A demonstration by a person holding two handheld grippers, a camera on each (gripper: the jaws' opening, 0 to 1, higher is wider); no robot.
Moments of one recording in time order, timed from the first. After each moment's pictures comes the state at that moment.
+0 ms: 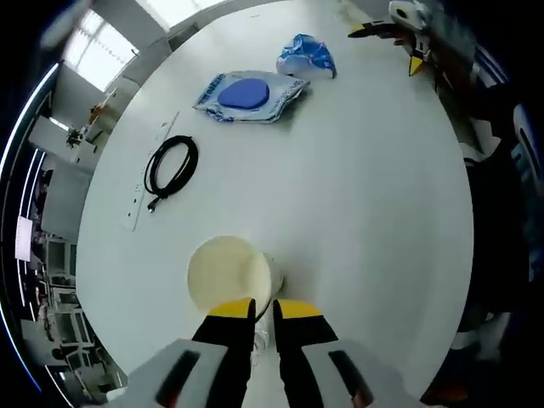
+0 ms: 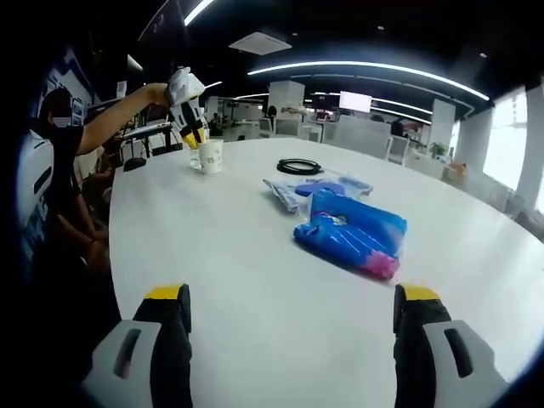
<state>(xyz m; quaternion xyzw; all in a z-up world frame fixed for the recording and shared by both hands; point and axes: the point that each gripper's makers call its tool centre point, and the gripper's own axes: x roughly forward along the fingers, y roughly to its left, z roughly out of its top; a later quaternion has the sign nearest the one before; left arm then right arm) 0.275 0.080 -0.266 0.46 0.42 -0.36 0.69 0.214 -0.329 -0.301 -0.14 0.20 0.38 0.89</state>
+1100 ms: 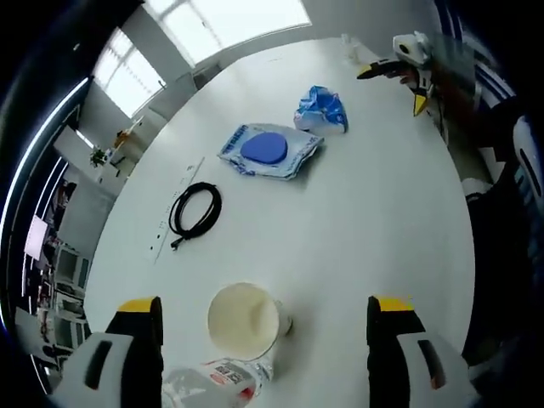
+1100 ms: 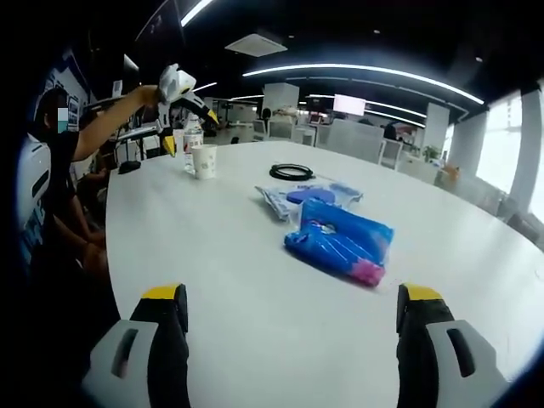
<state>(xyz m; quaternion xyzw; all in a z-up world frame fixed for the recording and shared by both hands) 0.285 0.044 -0.234 0.39 0.32 -0.37 0.78 0.218 -0.336 -0.285 -0.15 0.19 0.36 0.90</state>
